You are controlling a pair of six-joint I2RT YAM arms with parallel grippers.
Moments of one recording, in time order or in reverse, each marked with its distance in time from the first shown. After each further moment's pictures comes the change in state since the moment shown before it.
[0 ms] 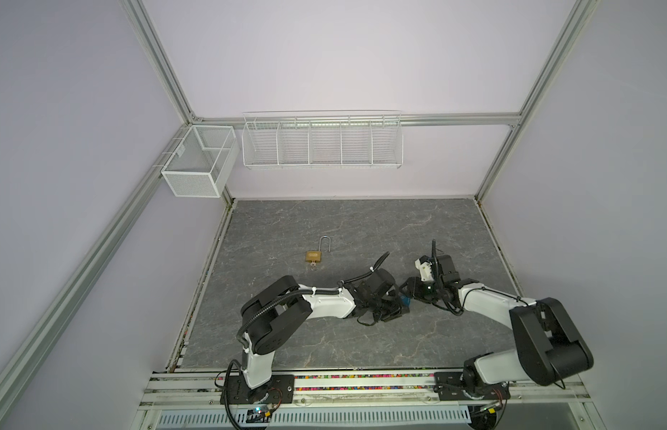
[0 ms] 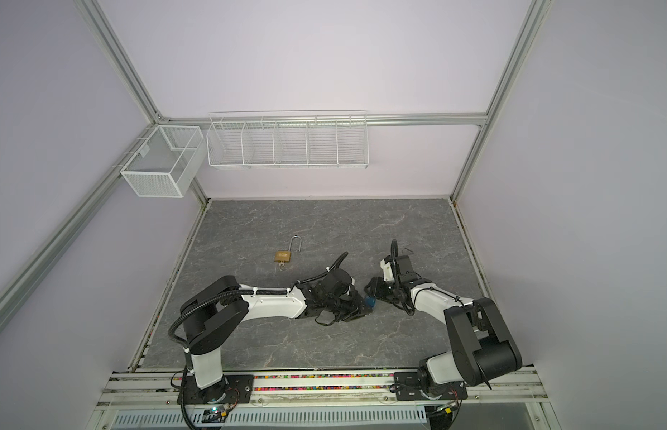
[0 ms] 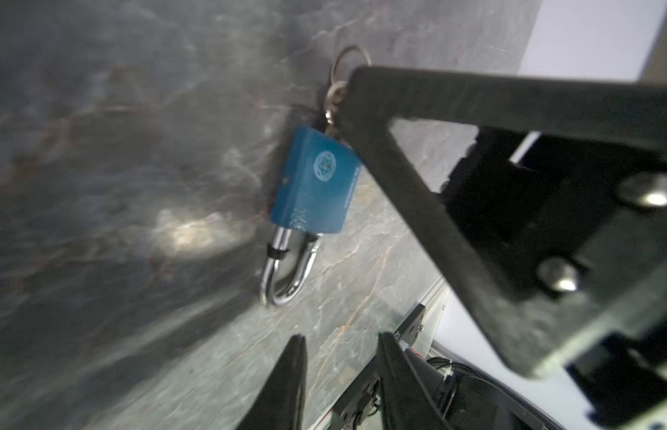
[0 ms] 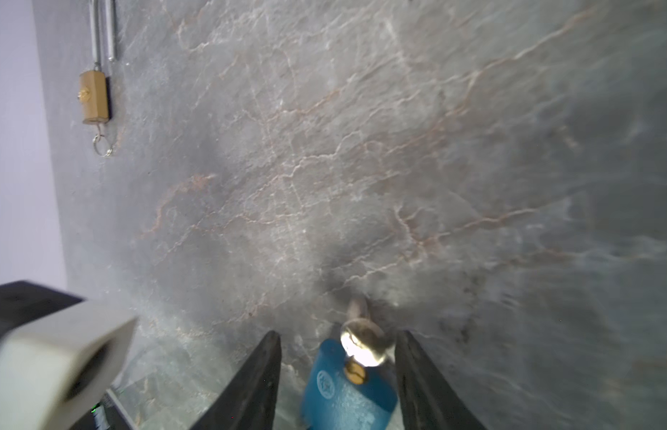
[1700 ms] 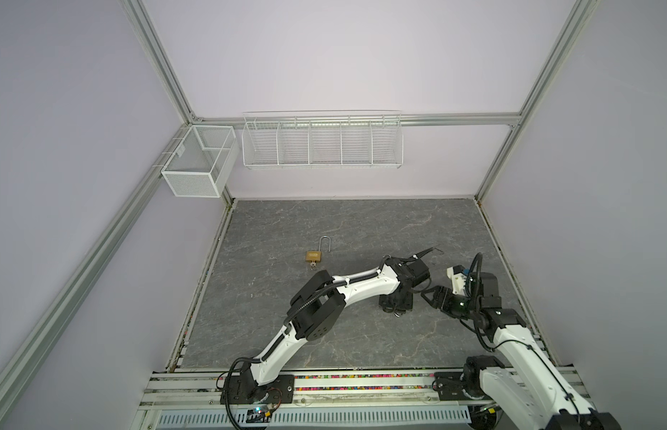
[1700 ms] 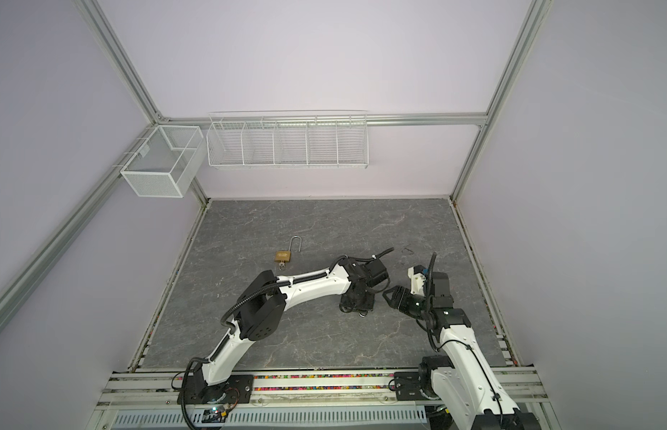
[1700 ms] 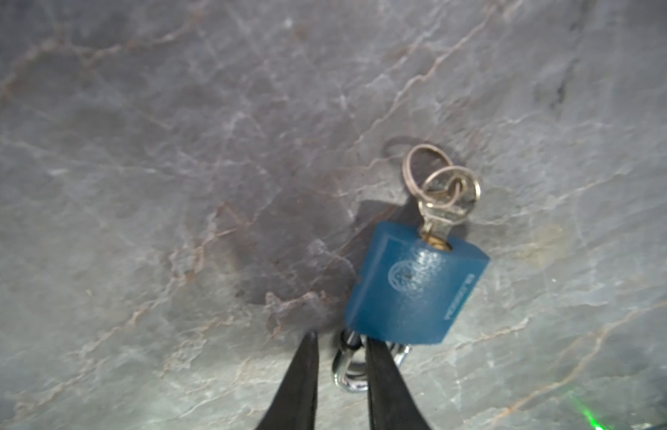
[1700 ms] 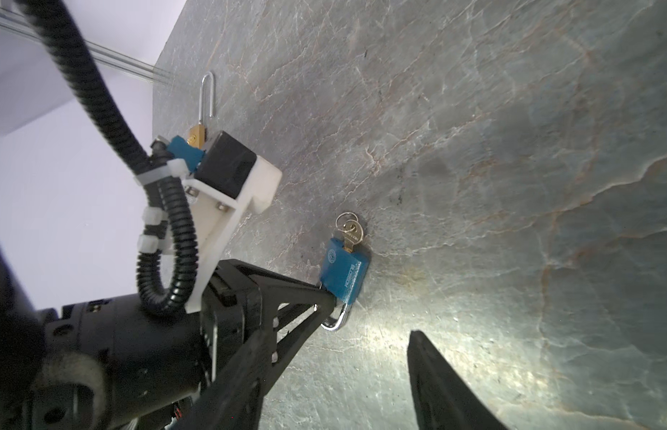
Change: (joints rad) left arm -0.064 0.422 0.861 -1.057 -0.285 0.454; right arm -0.257 -0.607 -0.151 -0.326 -0.130 -0.023
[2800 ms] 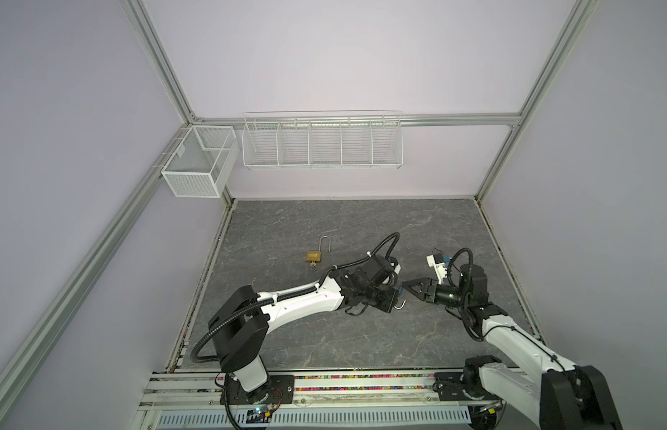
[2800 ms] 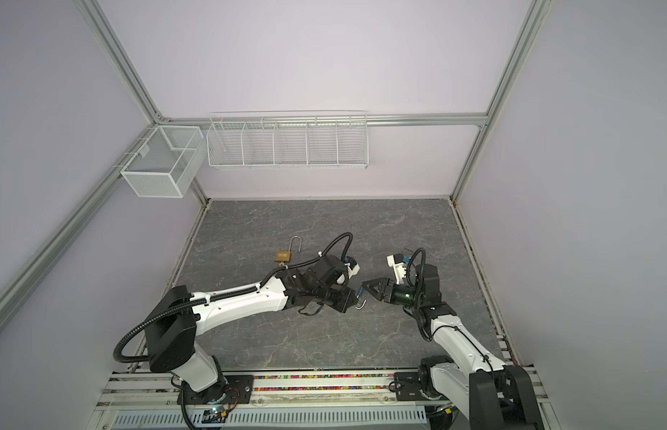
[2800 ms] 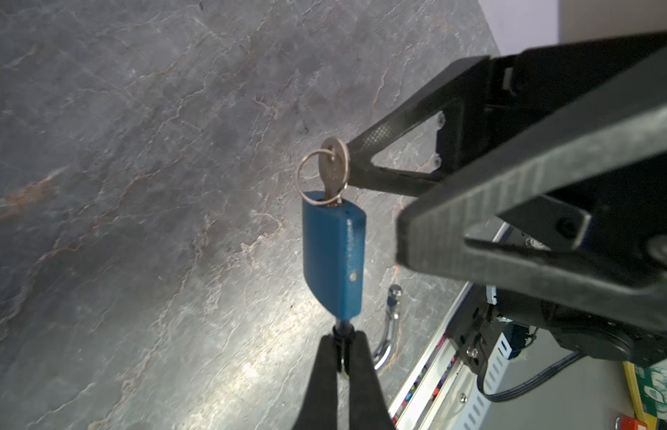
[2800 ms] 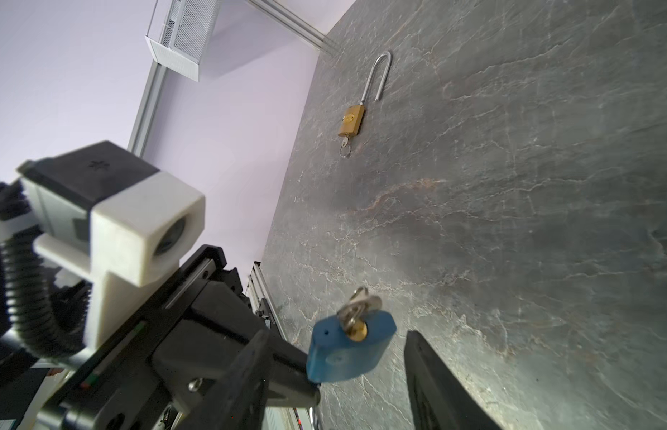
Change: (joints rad) left arm 0.066 -0.650 -0.723 0.668 0.174 0.329; right arm 0.125 0.225 -0.058 0.634 -0.362 0.161
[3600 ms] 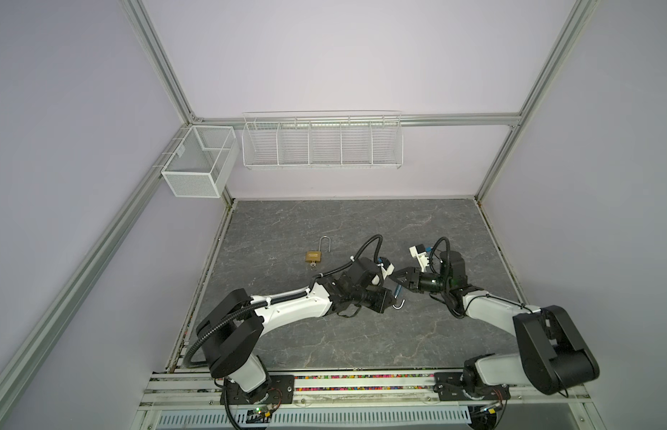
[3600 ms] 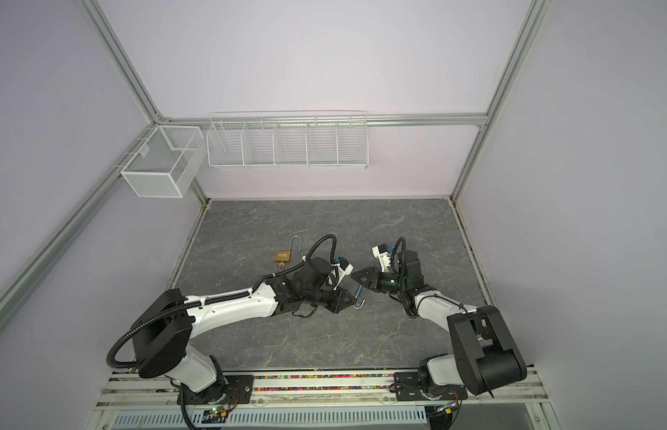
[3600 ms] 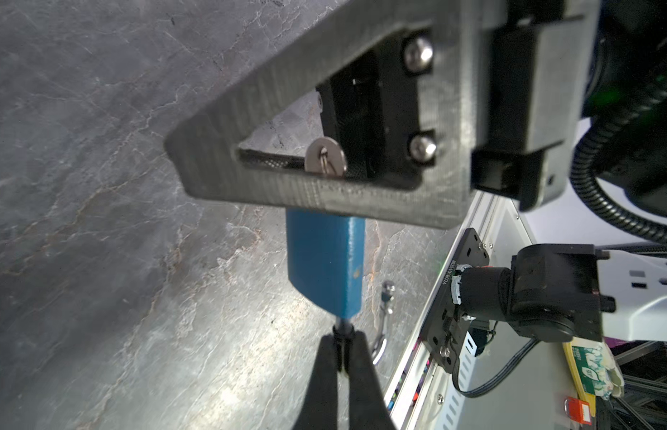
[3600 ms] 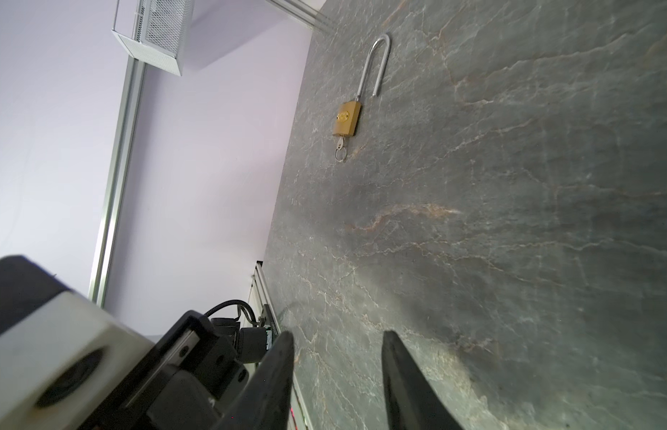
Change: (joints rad) left arm 0.060 -0.067 -0.195 0.262 0.123 -0.032; right arm 0.098 0.325 0.131 0.174 0.043 0.058
